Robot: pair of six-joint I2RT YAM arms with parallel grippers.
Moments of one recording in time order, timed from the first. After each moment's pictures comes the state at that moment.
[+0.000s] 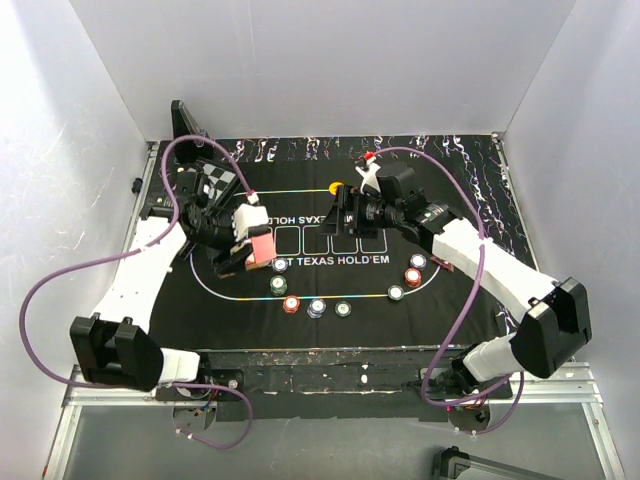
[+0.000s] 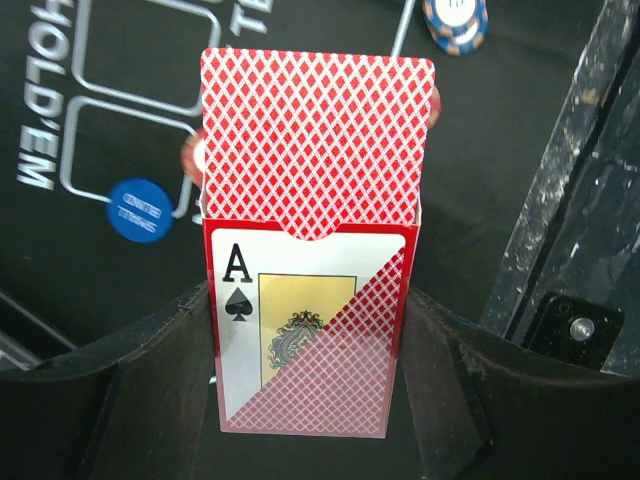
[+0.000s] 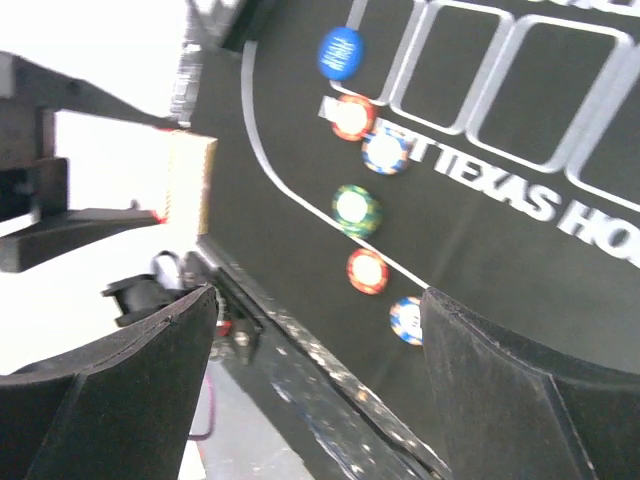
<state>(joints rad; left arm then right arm) -0.16 1.29 1.18 -1.16 0.58 1.07 0.65 1.40 1.21 -0.45 -0.34 0.63</state>
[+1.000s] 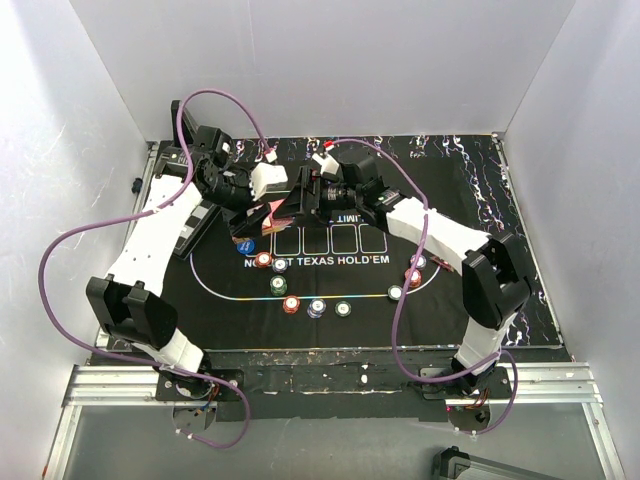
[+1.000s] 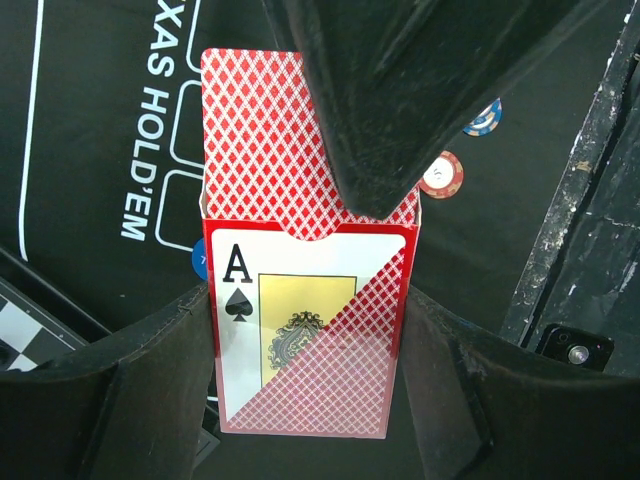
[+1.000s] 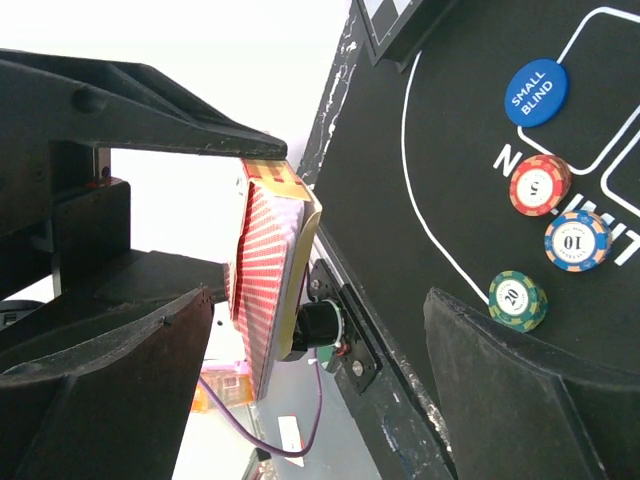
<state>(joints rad) -0.27 1.58 1.70 -1.31 0.55 0.94 0.70 1.76 1.40 -0.04 -0.67 0.91</state>
